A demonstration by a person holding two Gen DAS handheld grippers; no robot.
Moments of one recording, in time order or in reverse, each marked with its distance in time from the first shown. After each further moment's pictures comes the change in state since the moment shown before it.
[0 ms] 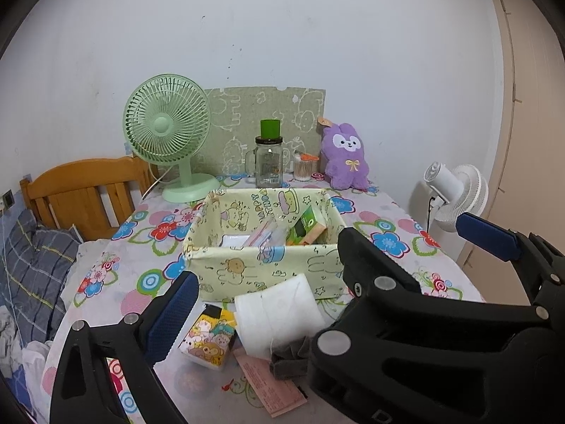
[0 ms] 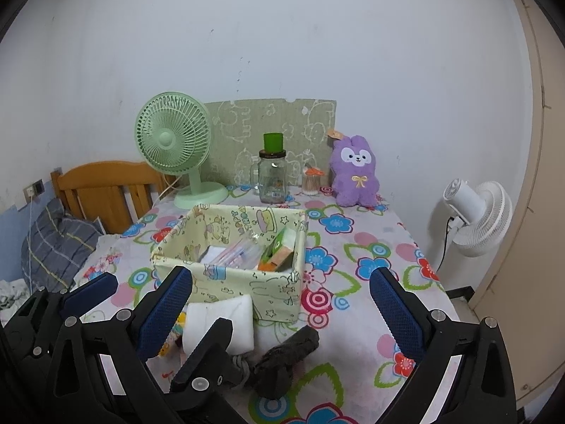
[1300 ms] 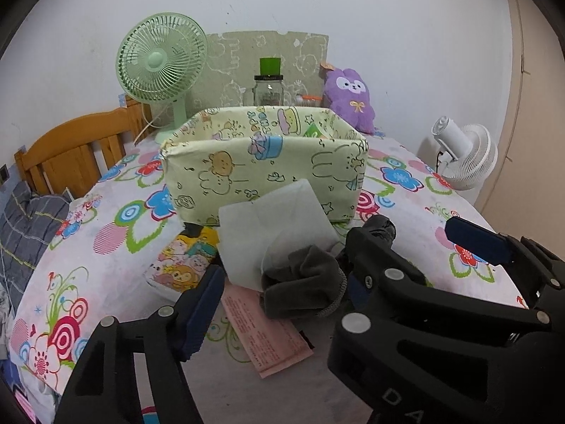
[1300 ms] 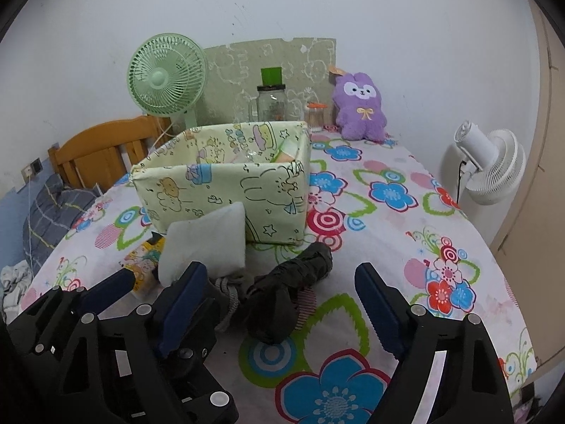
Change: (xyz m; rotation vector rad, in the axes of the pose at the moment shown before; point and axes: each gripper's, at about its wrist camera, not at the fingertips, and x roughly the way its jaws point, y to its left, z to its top) left arm 0.042 -0.003 -0.071 -0.007 0.151 -0.004; right arm 0.043 -0.008 -0.078 0.043 0.166 0.022
